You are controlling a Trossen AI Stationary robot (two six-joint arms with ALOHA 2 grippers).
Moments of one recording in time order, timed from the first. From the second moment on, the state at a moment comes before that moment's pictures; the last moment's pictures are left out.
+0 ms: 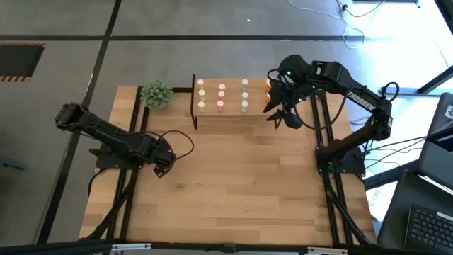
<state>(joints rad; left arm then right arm) -0.29 1.15 0.63 -1.08 -0.12 -1.07 -0.40 1.47 1.80 -1.28 -0.49 -0.45</state>
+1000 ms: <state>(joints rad) -0.29 1.15 0.68 -1.00 -0.06 -1.06 -0.40 1.47 1.80 -1.28 -0.49 -0.45</state>
